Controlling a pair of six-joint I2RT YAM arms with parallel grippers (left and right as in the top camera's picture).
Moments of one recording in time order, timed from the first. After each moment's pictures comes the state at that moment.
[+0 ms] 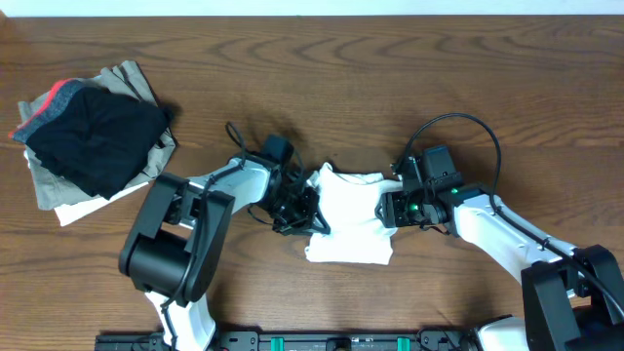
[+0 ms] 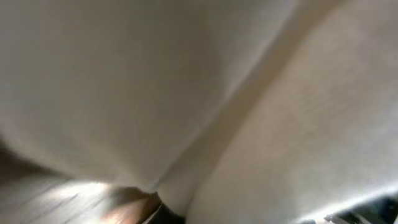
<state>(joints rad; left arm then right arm) -0.37 1.93 0.95 -0.63 0.83 -0.35 0.32 1.57 0.70 -0.39 -0.30 0.23</state>
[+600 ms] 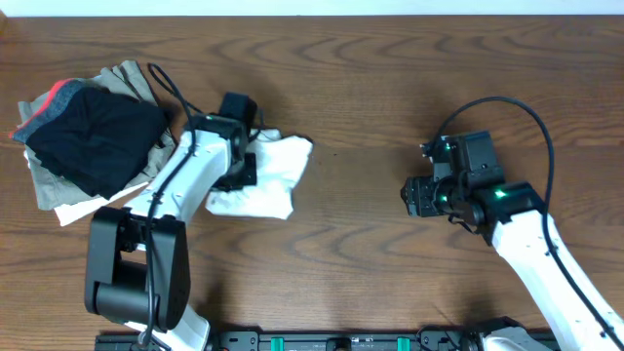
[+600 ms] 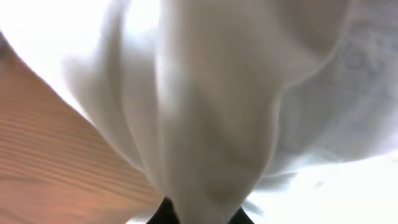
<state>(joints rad) -0.22 1.77 1.20 -0.95 -0.19 -0.30 0.25 1.26 0.85 -0.71 -0.17 0.19</state>
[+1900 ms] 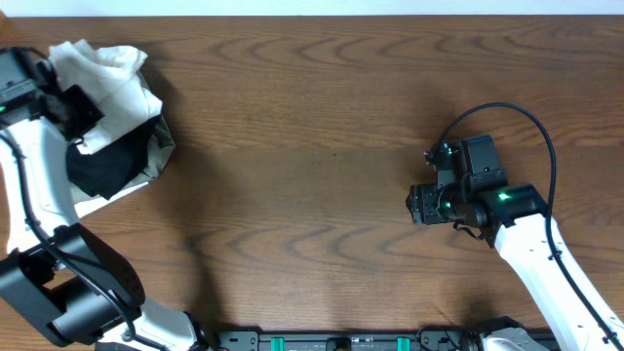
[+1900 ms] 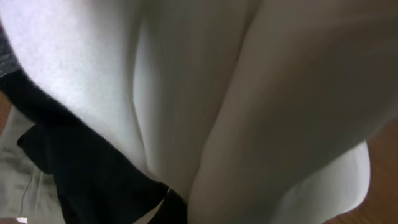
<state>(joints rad) 0.51 1.77 1.53 -0.77 0.11 -0.22 0.25 1.25 0.85 -0.78 -0.14 0.17</state>
